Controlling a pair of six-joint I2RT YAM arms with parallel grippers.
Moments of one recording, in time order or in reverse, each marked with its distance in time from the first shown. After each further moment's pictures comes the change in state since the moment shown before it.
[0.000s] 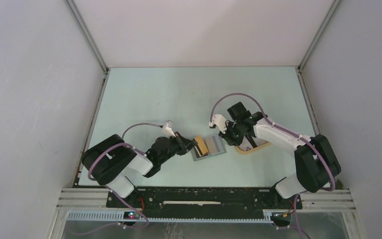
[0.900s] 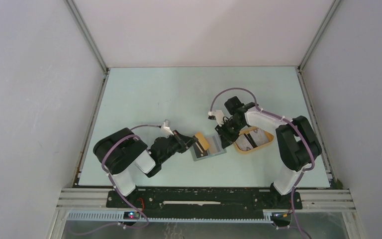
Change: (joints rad) left arm 0.033 0.170 0.000 0.248 0.005 -0.112; right arm -0.074 0.260 0.172 -0.097 -0.240 0.254
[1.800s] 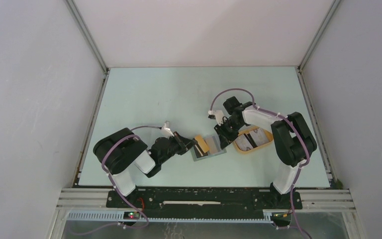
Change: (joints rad) left arm 0.001 0.000 -0.004 -0.053 0.015 0.000; right arm -0.014 0.068 0.031 0.004 -0.003 0.085
